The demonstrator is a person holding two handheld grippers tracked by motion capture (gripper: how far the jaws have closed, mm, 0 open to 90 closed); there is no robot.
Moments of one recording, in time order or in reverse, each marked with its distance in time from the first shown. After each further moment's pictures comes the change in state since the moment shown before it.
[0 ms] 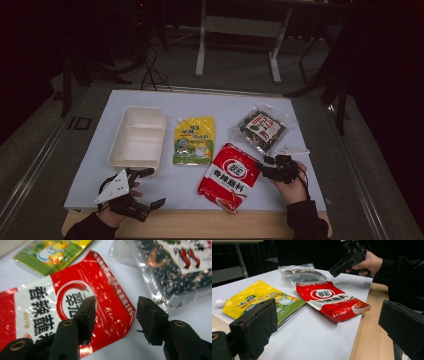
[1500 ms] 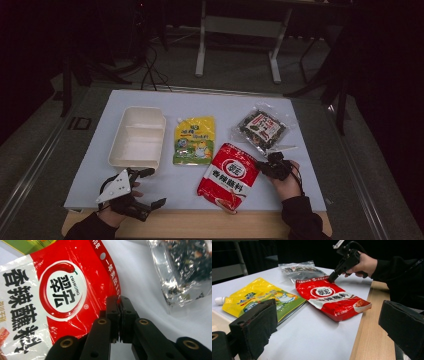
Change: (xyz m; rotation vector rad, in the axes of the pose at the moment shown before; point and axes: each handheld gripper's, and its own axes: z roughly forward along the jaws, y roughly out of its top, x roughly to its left) left arm 0.001 -0.002 0.002 0.015 0.003 -0.005; right arm -0.005 0.001 0.027 0.152 0.006 -0.003
